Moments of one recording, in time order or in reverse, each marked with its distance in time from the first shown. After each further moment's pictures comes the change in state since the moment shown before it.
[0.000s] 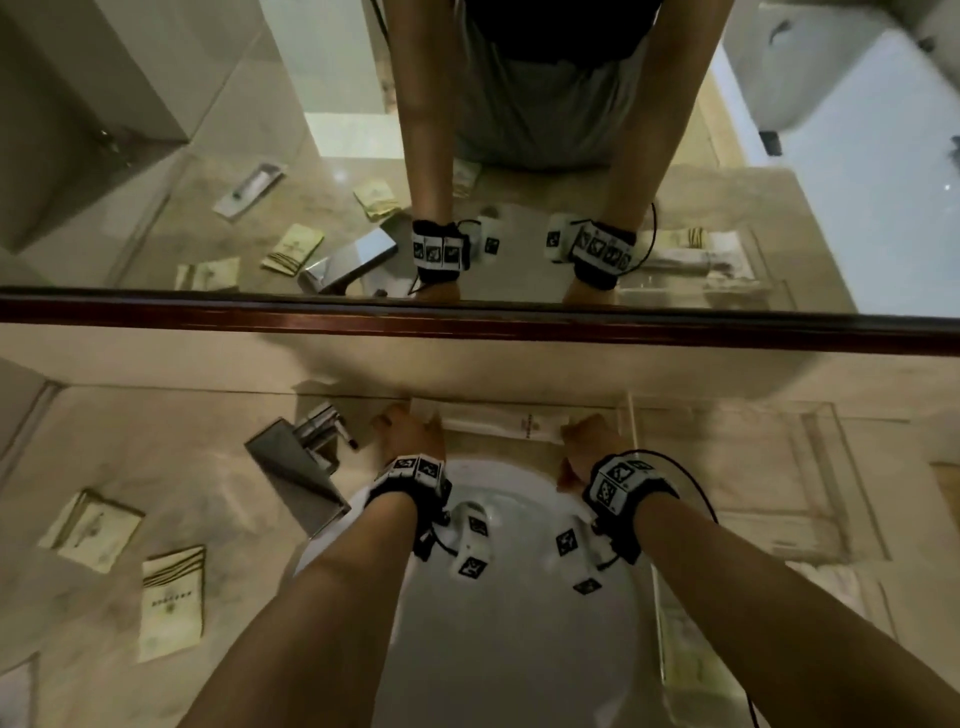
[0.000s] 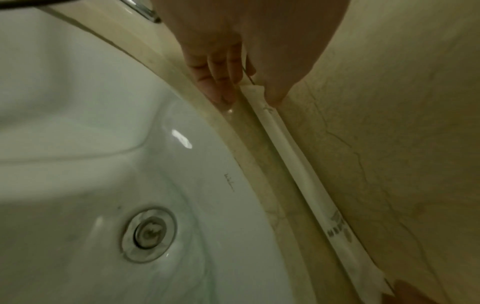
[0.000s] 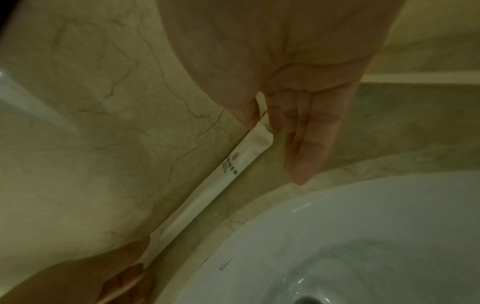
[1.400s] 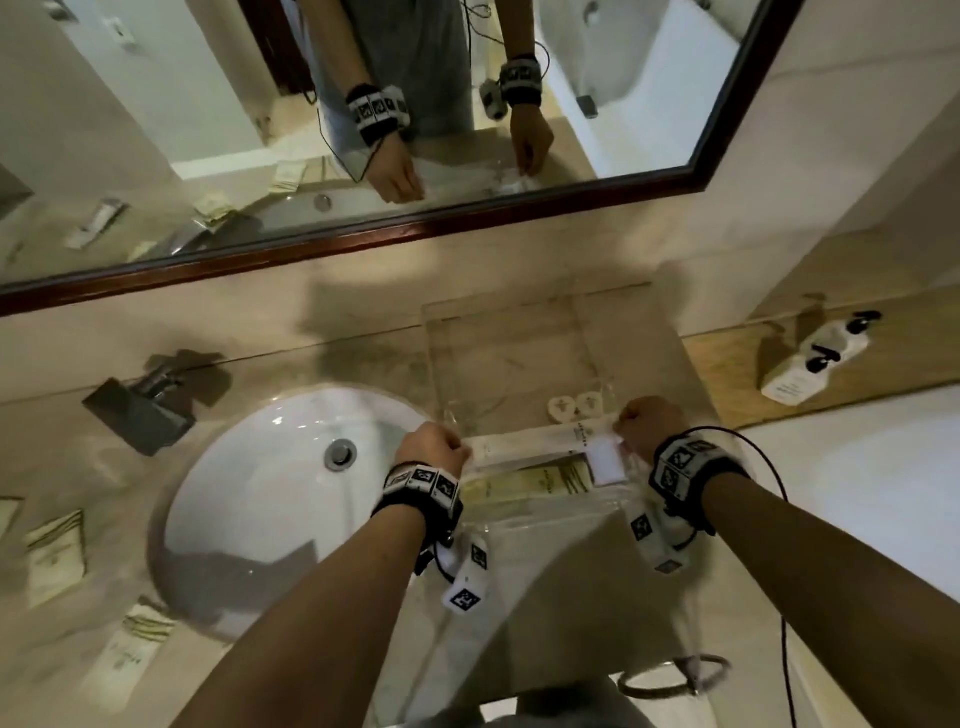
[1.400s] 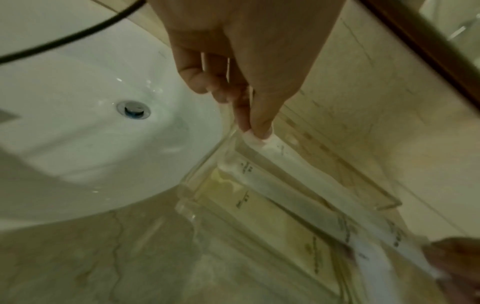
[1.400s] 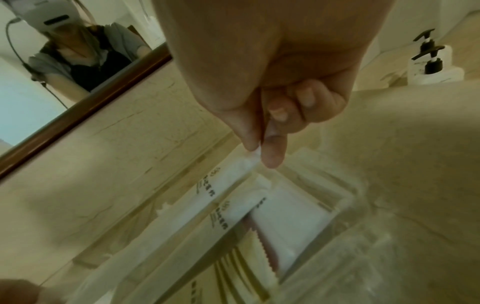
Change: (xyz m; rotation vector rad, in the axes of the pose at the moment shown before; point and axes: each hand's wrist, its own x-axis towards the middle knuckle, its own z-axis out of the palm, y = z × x) left_hand -0.273 -0.003 0.138 0.383 -0.247 0.485; right_hand -0.118 0.287 -0.208 -0.144 0.280 0.003
